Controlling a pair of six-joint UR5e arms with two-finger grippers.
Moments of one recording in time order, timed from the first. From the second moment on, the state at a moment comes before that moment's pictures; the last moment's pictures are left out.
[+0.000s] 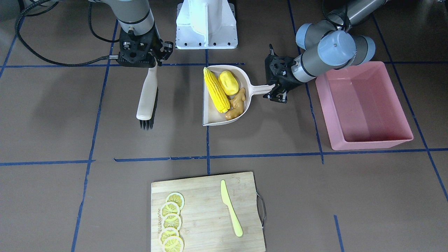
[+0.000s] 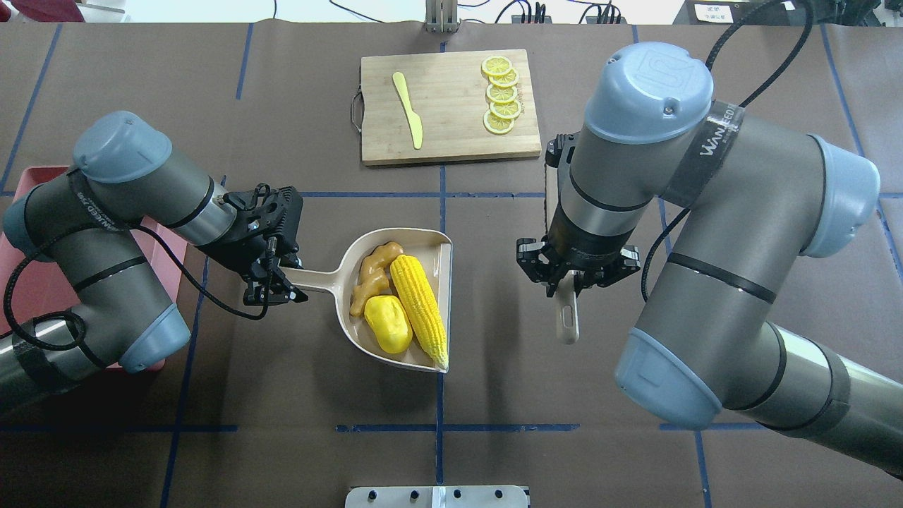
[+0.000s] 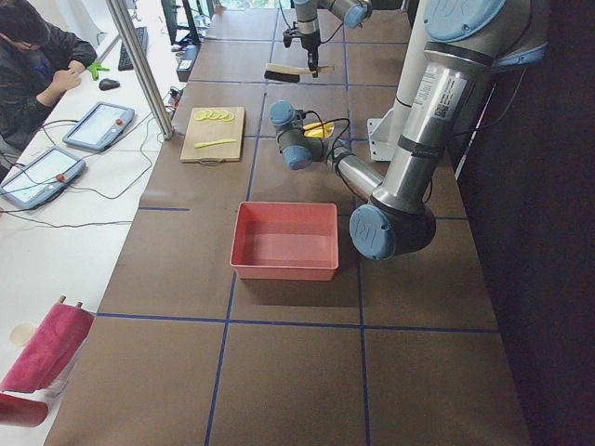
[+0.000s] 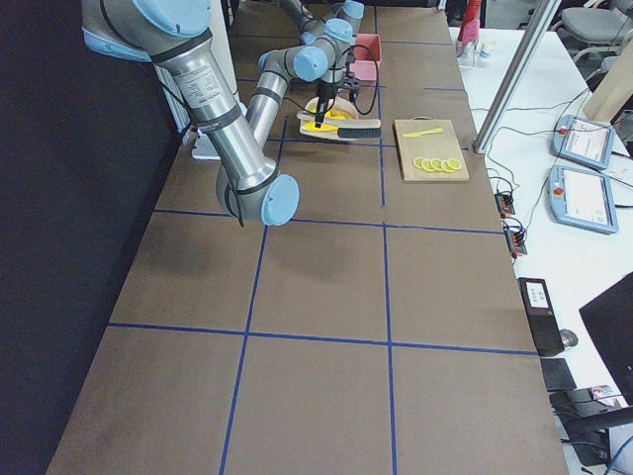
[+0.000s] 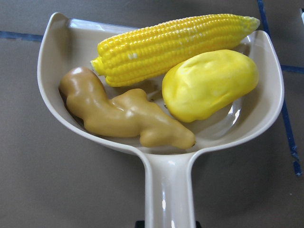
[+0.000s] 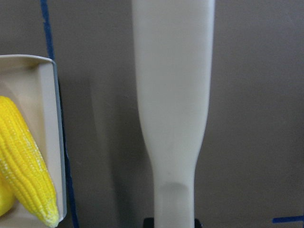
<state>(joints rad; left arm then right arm) -0.71 -1.95 -1.69 -2.08 -2.39 0.29 0.64 -0.97 2.06 -2.09 2.12 1.13</state>
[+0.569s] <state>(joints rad) -0.81 -1.95 -1.70 -2.18 -2.49 0.20 0.66 -1.22 2.26 -2.04 2.08 1.06</state>
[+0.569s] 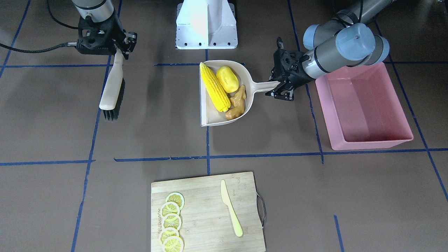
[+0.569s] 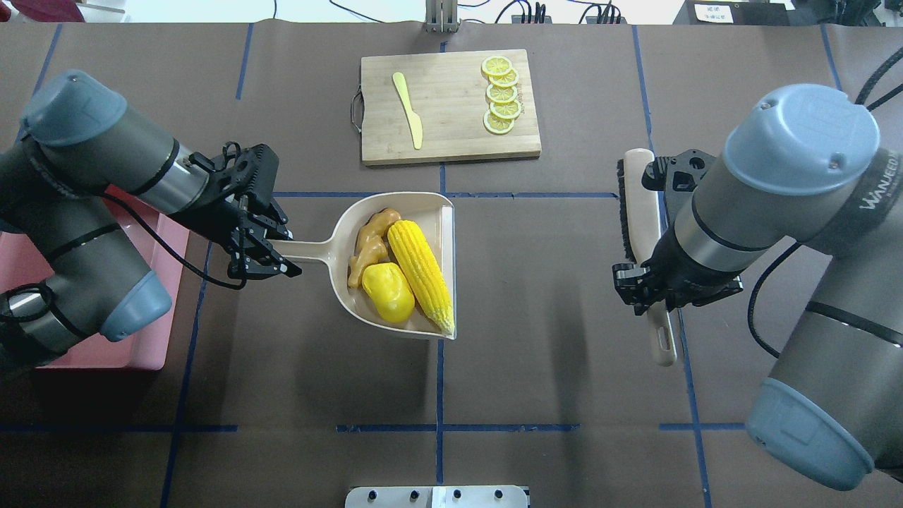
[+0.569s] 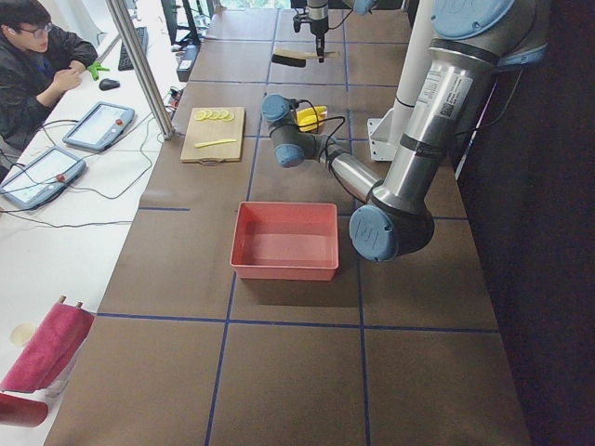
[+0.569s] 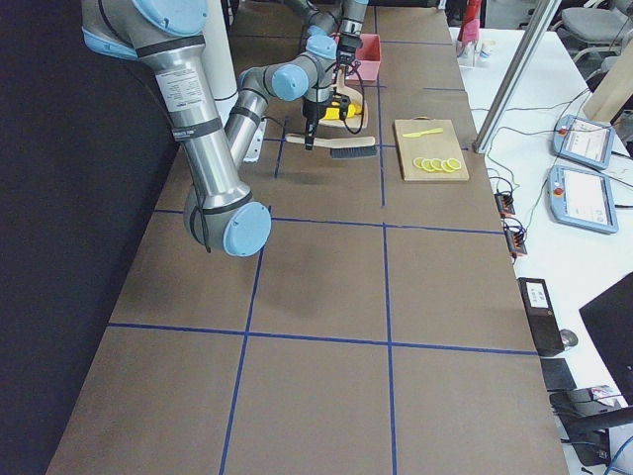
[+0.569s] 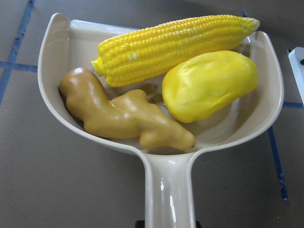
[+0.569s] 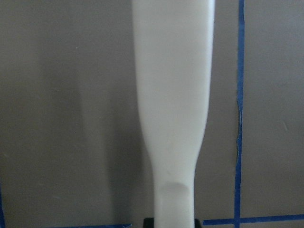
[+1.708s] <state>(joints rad) -1.31 -1.67 -1.83 -2.32 -2.78 0.22 0.76 -1.37 2.28 -2.00 2.09 0.89</state>
